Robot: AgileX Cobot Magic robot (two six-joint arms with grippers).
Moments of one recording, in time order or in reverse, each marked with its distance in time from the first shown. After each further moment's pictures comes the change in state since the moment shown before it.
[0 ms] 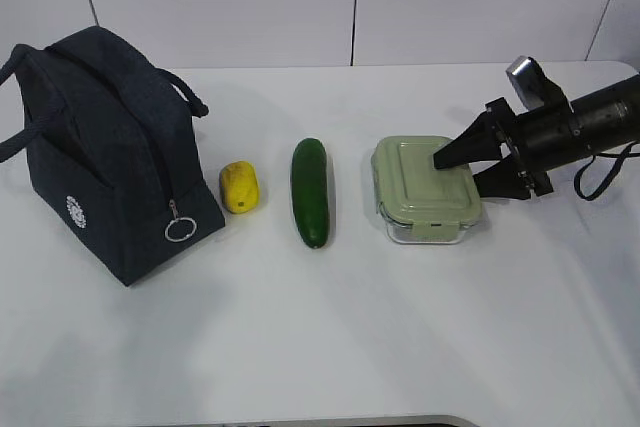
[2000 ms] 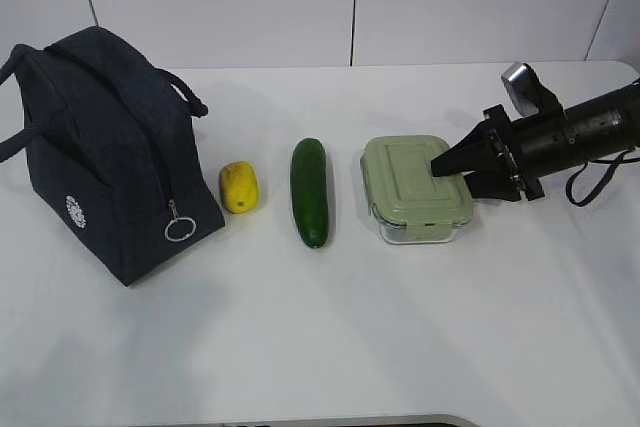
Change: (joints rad) left arm 0.000 0.000 0.000 0.000 0.000 0.000; right arm 0.002 0.034 -0.002 0.036 0.016 -0.069
